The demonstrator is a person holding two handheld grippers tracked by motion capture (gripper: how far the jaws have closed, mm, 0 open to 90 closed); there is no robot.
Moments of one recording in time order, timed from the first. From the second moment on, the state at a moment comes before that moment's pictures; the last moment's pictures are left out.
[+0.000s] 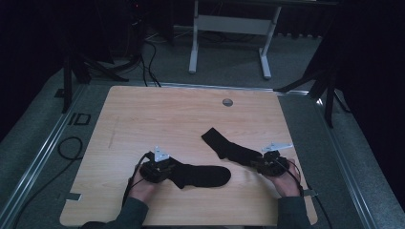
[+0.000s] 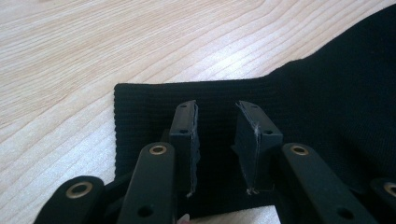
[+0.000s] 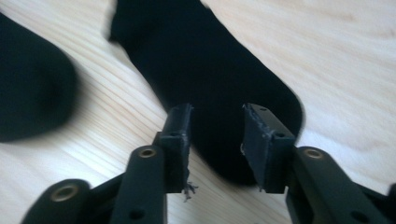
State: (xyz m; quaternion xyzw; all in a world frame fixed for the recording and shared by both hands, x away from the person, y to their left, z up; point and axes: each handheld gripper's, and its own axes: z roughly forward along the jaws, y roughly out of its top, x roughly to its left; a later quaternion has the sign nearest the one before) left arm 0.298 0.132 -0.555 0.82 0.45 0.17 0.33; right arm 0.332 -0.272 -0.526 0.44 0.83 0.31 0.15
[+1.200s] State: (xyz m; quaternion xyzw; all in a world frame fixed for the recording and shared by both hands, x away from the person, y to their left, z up) left arm 0.295 0.123 -0.556 0.82 0.43 0.16 0.33; right arm 0.414 -0.179 -0.521 0.38 0.85 0.32 0.16
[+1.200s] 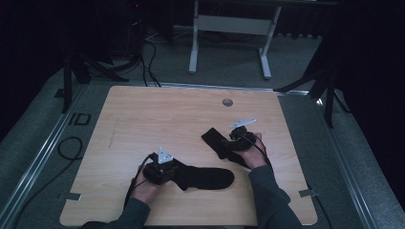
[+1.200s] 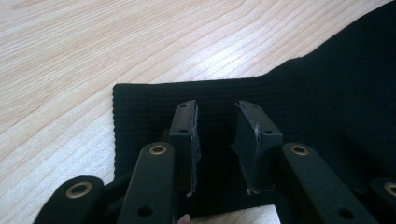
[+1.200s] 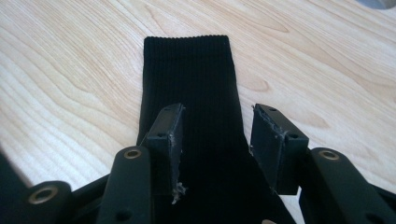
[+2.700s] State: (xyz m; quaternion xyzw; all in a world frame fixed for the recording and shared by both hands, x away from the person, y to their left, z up) left arm 0.283 0.104 -0.559 0.83 0.41 0.15 0.35; right arm 0.424 -0.103 -0.544 0.34 0.89 0.28 0.10
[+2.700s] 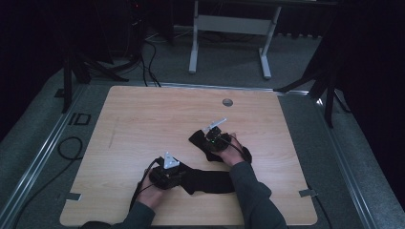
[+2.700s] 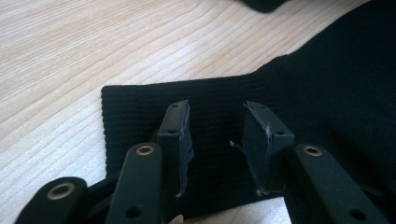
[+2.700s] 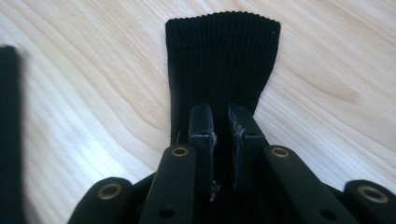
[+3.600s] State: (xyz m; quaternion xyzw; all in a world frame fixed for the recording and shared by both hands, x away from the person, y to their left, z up) left arm 0.286 0.167 -0.532 0.75 0.50 0.20 0.39; right arm 0.347 -0.064 -0.471 0.29 0.88 0.37 0.08
